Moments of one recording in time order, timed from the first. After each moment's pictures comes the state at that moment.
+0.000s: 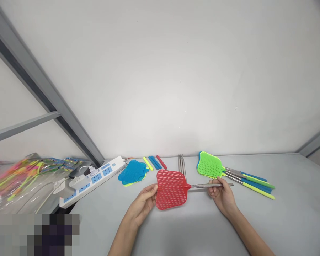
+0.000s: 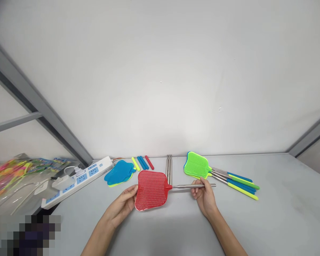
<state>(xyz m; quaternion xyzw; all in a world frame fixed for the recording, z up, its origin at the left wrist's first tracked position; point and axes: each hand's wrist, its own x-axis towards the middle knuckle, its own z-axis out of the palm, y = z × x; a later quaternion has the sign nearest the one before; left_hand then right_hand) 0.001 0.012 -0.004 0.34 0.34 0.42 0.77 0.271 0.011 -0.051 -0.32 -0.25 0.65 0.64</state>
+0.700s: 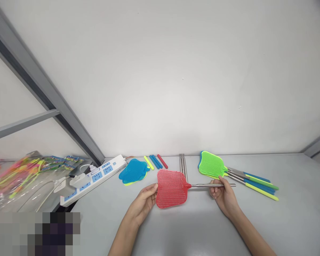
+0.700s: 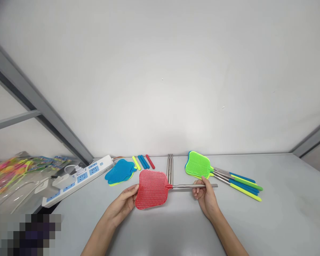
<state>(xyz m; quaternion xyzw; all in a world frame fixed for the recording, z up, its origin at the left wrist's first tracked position) -0.001 0.015 -0.007 0.33 0.35 0.43 0.77 0.272 0.014 -0.053 -0.34 -0.25 0.65 0.63</state>
